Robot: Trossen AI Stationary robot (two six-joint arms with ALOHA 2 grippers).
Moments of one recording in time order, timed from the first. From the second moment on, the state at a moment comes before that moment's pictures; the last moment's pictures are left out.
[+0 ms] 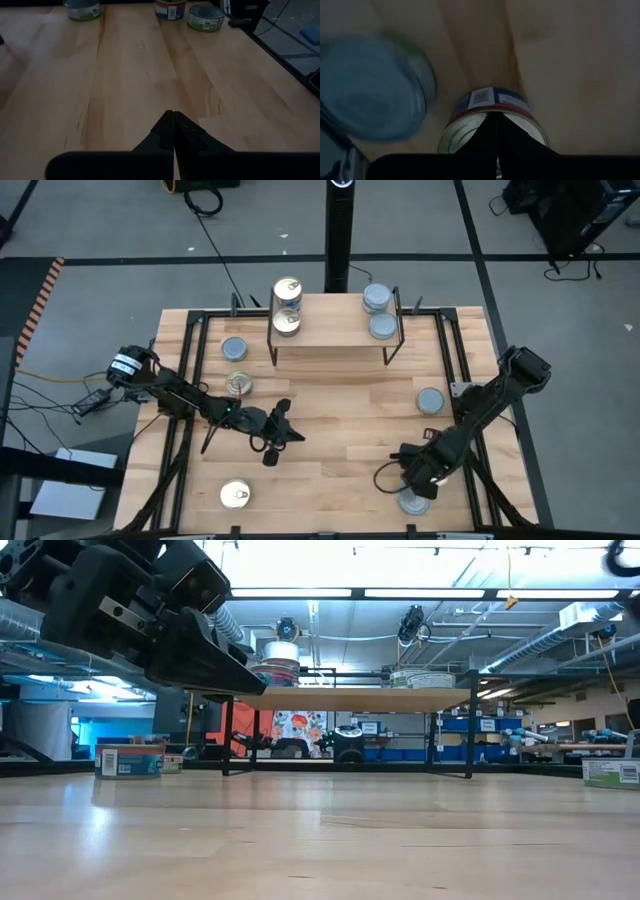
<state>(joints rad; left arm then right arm) -0.31 1.55 0.49 0.66 -0.11 -0.09 0.74 1.58 0.97 -0.96 -0.14 1.08</state>
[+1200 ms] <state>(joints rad) -0.69 1.48 0.96 -0.64 0.16 -0.63 0.48 1.57 1.12 -0.95 0.25 0.49</state>
